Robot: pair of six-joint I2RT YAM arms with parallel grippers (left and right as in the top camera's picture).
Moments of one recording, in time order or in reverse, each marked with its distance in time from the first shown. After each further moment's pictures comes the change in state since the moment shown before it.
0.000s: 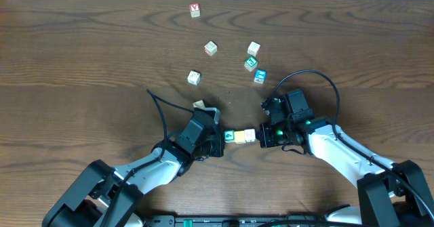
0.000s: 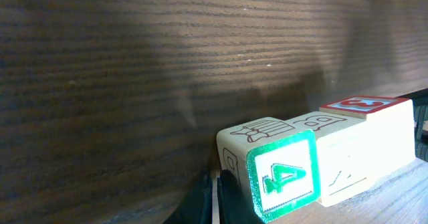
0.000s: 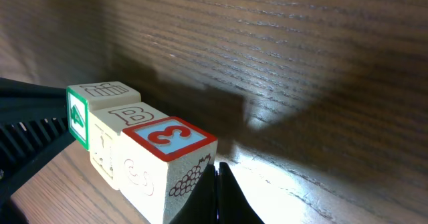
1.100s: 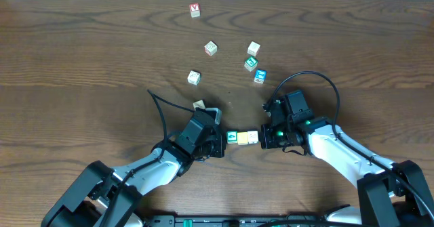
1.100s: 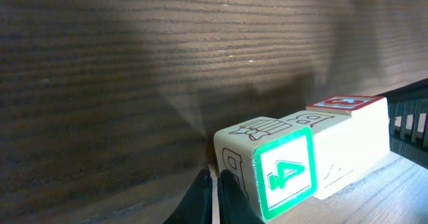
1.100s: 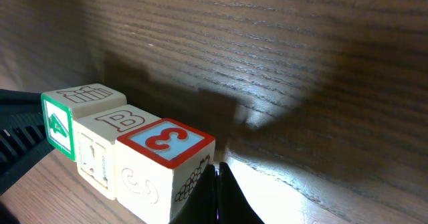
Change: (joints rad) left arm 0.000 -0.007 0.000 0.005 0.035 0.000; right arm 0.001 0.000 0.000 -0.033 0.034 0.024
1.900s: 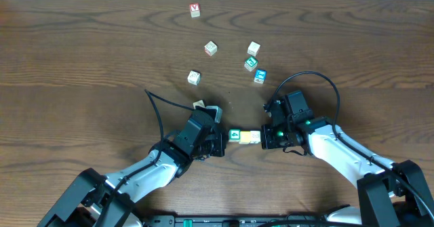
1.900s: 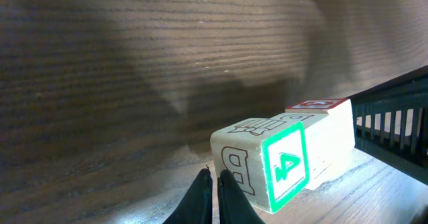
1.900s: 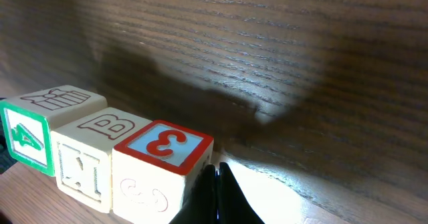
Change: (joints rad) left arm 0.000 -0.052 0.000 -0.009 0.010 0.000; right arm 0.000 0.000 0.000 -0.007 0.014 0.000
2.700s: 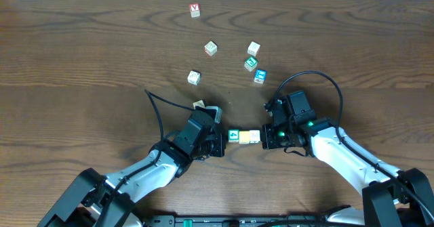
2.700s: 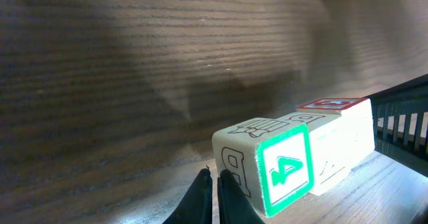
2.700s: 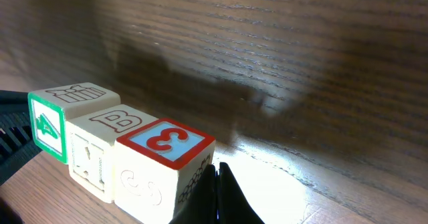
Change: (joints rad) left arm 0.000 0.000 0.000 -0.004 0.000 0.000; right arm 0.000 -0.044 0.000 -0.024 -0.002 0.000
